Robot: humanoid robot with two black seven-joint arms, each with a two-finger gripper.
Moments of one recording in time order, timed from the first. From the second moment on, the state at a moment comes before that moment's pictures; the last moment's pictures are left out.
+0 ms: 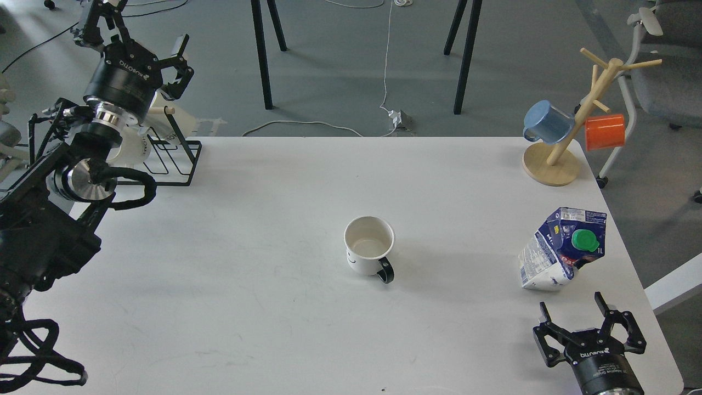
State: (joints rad) left arm -0.73 0.38 -0.96 -0.76 0.17 -0.45 -0.37; right arm -0.40 -0.25 1.22 1.27 0.16 0.49 0.26
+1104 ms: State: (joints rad) left arm -0.73 0.40 -0.95 -0.72 0.18 -0.44 -0.33; right arm -0.30 -0.17 1.23 1.28 0.16 0.49 0.26
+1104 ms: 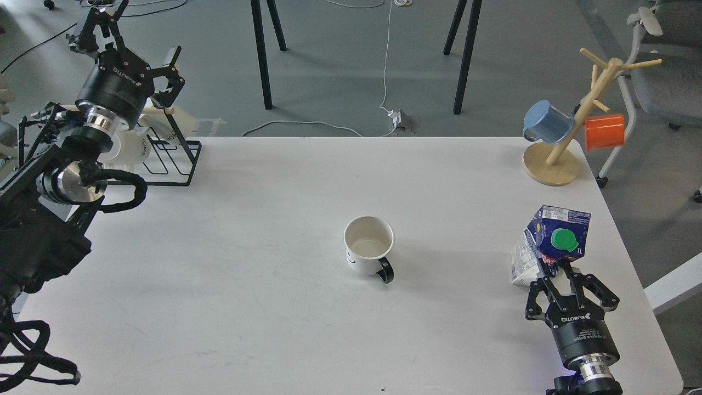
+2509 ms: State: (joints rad) left arm -0.73 0.41 -0.89 -0.70 0.19 -0.44 -0.33; right arm -0.18 0.00 1.01 1.22 0.14 0.49 0.27
